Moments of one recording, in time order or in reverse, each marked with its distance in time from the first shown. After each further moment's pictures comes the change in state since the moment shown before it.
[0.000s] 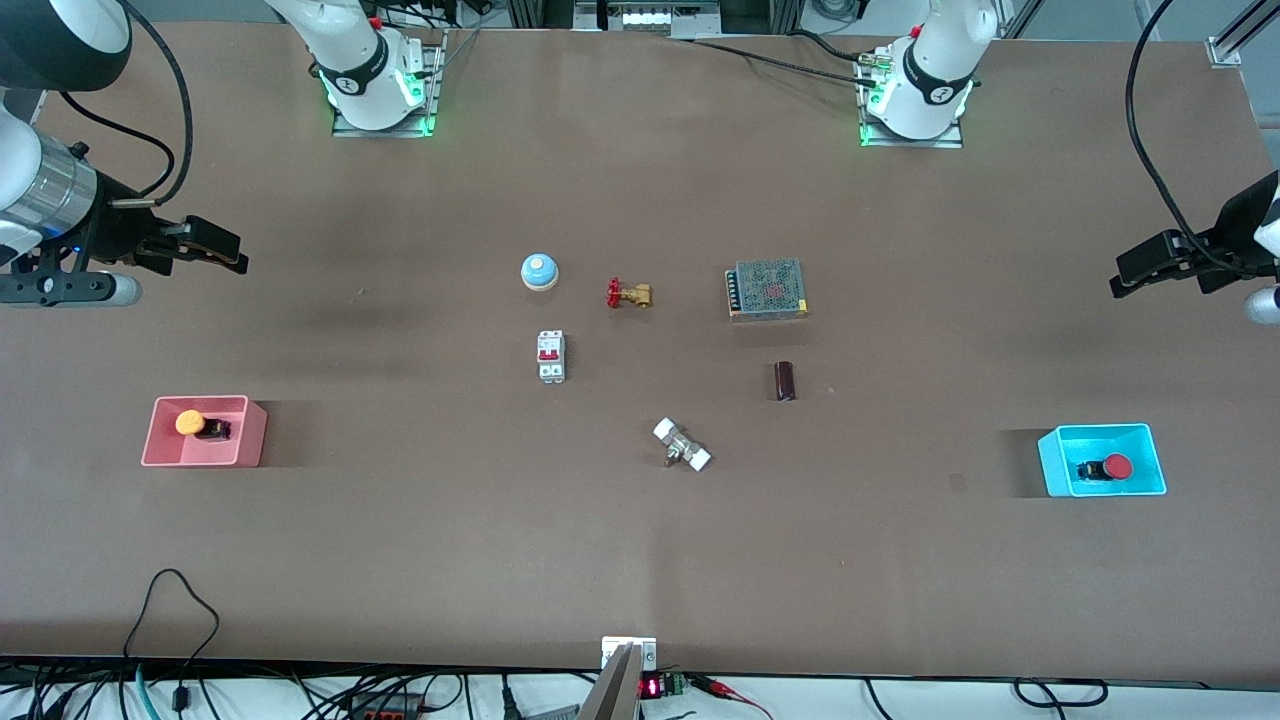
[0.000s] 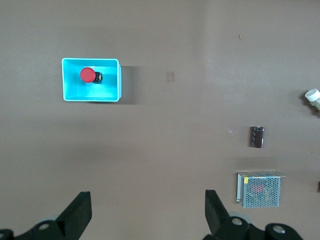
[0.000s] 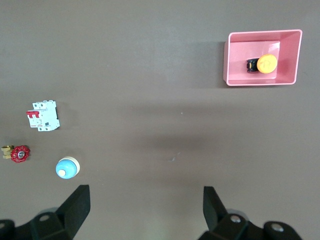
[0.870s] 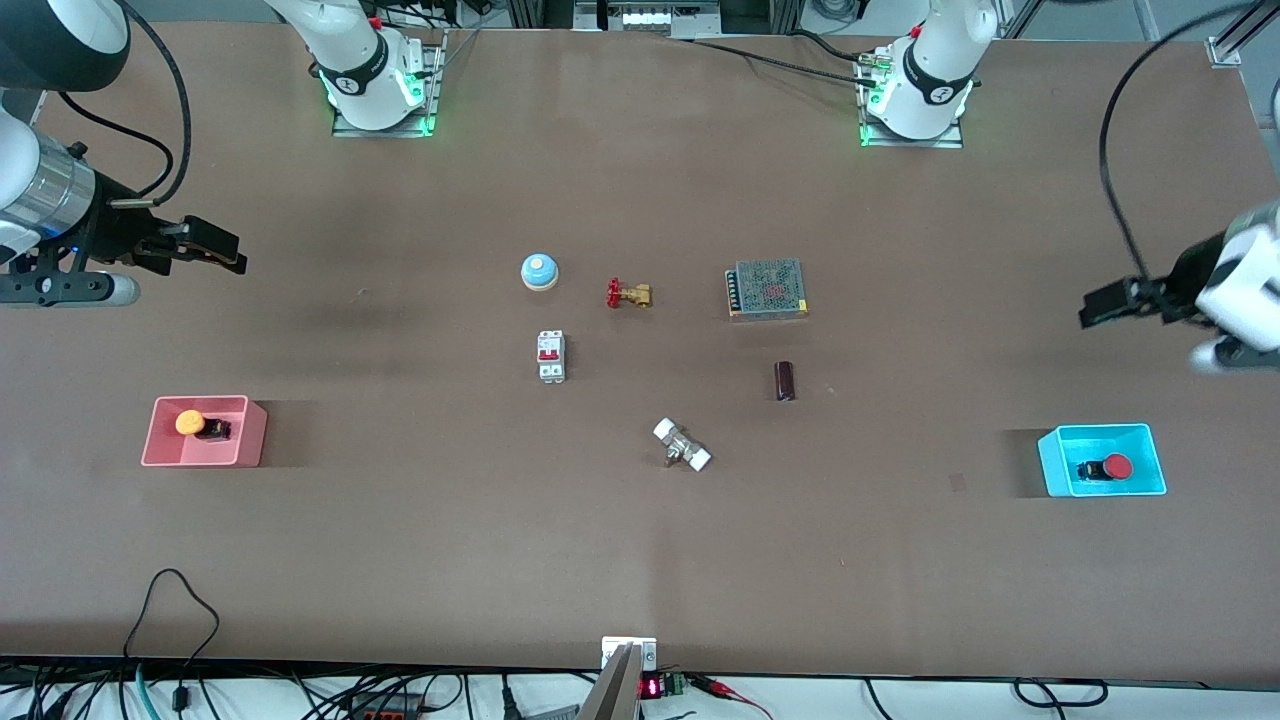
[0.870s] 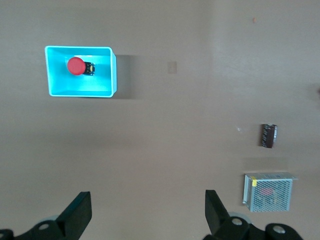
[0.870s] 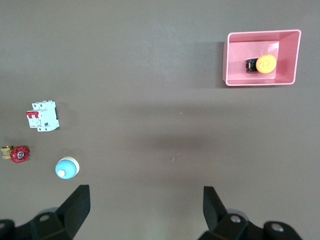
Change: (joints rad) left arm 0.003 0.134 -0.002 -0.012 0.008 0.047 0.000; right arm 0.007 -0.001 -0.010 0.000 0.000 0.000 -0.001
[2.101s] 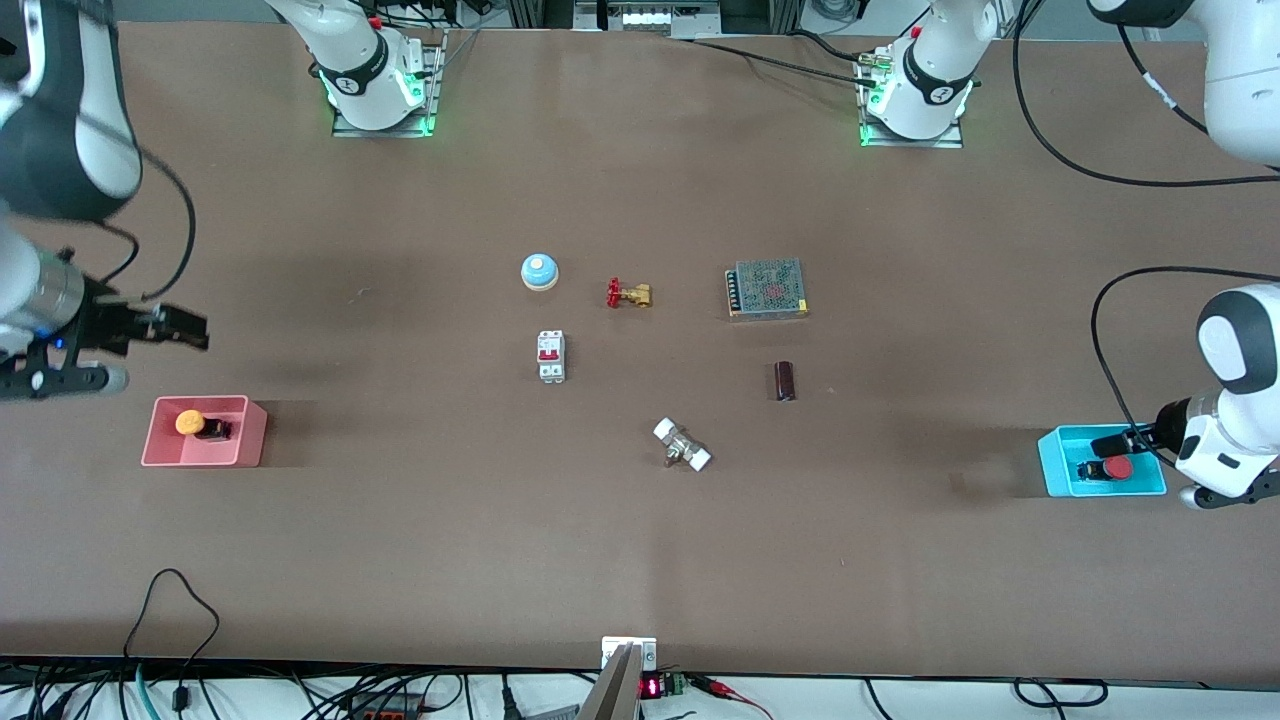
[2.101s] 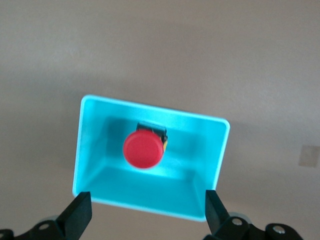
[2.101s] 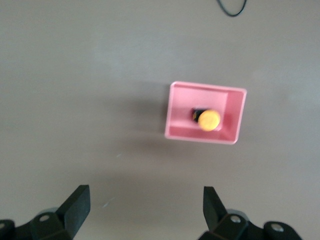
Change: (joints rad) left arm 0.204 0.454 0.012 0.049 0.073 0.491 0.035; right arm -0.085 0.274 -0.020 0.116 -0.175 0.215 -0.214
